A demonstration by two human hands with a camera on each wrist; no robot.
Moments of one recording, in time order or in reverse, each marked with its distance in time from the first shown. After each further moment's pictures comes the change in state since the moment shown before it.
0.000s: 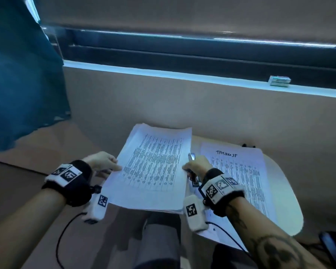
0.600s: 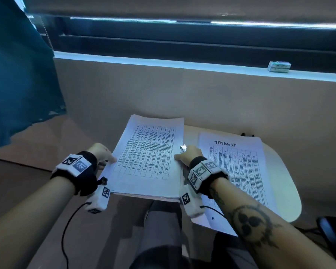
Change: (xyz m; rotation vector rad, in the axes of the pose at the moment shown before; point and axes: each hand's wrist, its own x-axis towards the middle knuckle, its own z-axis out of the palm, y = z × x) left_hand 0.009 0.006 0.008 0.130 0.244 -0.043; right_hand 0.020 0.000 0.020 -0.355 0.084 -0.059
